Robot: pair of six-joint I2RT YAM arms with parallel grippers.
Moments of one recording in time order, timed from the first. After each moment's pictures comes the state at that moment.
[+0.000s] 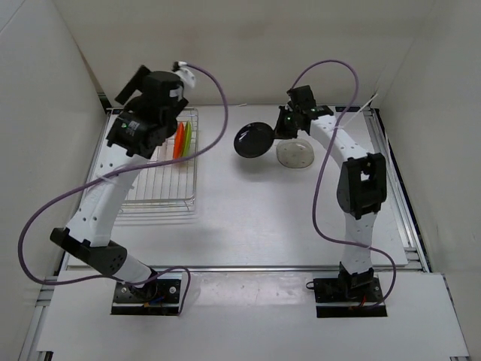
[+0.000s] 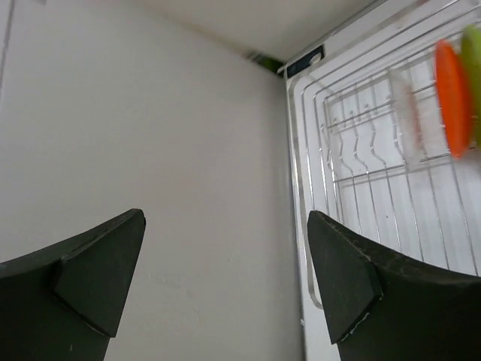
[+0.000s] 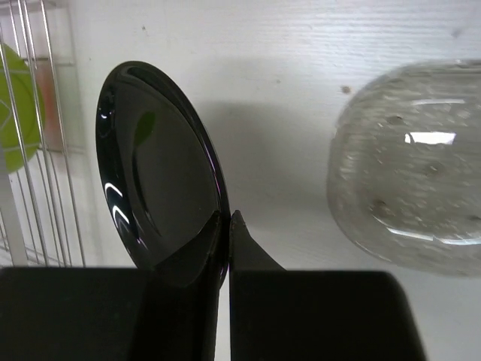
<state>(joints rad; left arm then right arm) -0.55 1.51 1.94 -0.89 -0.84 0.65 0.33 2.05 1.83 -0.62 -0.24 0.45</state>
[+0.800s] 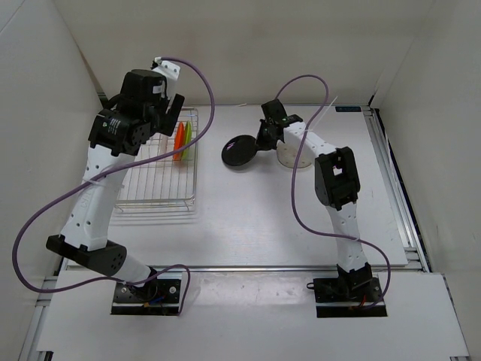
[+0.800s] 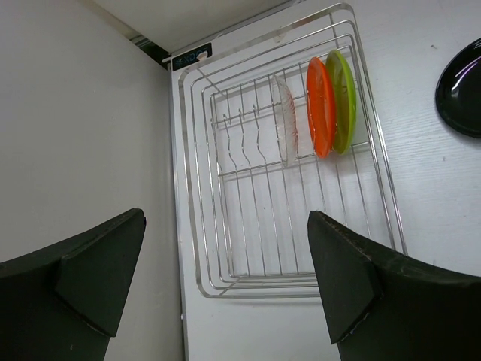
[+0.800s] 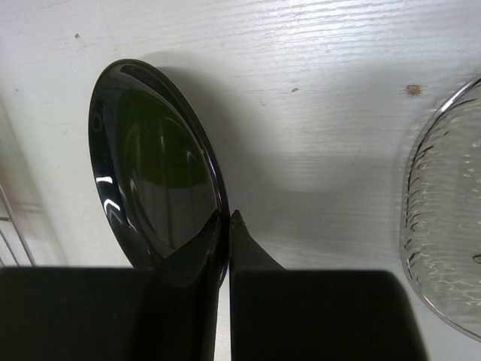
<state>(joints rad) -0.41 1.49 2.03 -1.08 -0.51 0.26 0.46 2.32 1.98 -0.60 -0.05 0.64</state>
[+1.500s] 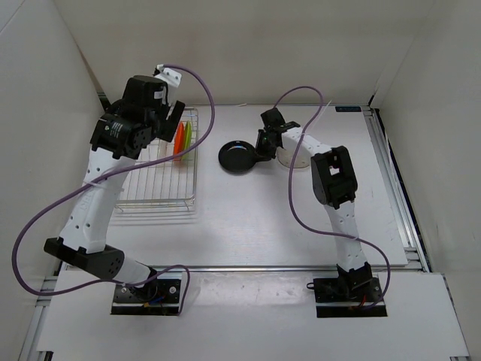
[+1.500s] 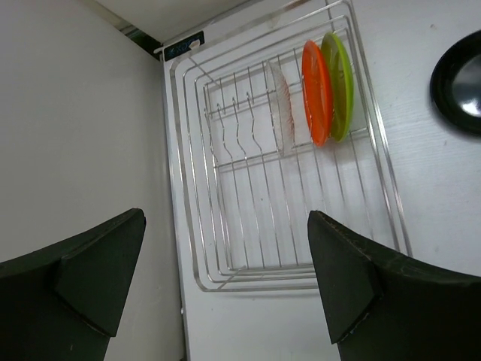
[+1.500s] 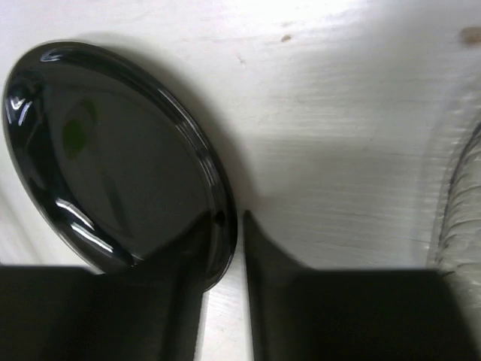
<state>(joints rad) -0.40 1.47 1.97 -1.07 -0.49 0.25 0.46 2.35 1.92 -0.58 -0.15 0.63</state>
